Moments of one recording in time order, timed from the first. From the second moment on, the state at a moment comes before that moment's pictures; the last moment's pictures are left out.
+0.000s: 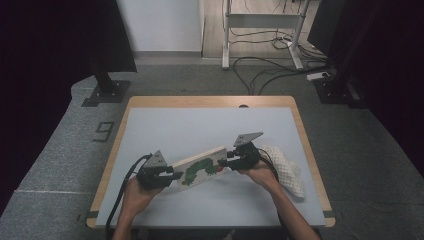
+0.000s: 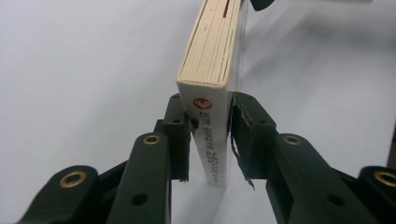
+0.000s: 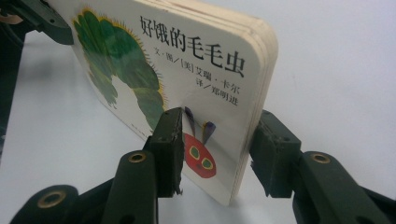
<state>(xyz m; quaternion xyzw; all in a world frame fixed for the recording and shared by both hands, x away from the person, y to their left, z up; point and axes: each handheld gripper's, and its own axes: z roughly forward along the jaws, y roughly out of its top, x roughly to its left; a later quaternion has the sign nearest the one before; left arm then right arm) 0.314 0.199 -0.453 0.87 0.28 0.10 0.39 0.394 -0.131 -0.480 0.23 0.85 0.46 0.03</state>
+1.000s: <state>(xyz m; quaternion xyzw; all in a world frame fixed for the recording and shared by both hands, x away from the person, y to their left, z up) 0.324 0.203 -0.452 0.86 0.29 0.17 0.38 0.393 -0.122 -0.477 0.24 0.86 0.45 0.07</state>
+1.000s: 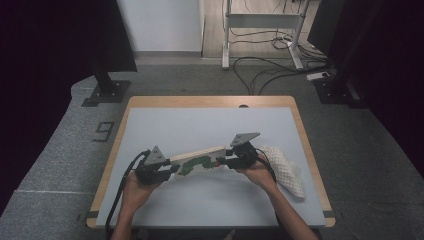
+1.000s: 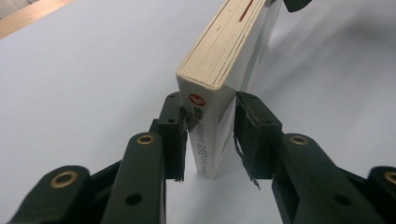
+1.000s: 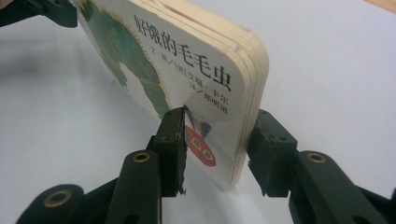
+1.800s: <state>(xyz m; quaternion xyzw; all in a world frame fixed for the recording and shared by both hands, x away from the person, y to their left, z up) 0.323 0.207 -0.454 0.86 0.29 0.16 0.39 0.379 -0.172 -0.456 0.27 0.86 0.42 0.13</state>
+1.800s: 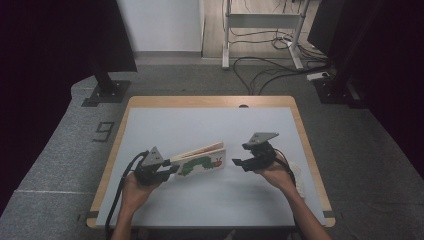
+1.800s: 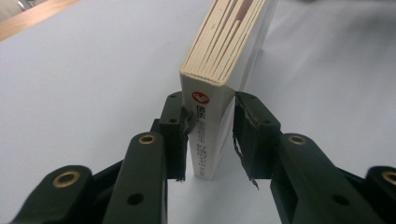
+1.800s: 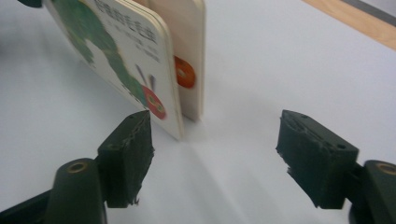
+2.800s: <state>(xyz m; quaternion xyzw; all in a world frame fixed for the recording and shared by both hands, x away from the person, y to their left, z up) 0.325 0.209 -0.456 0.86 0.29 0.16 0.40 0.356 -0.282 -0.476 0.39 0.83 0.35 0.19</state>
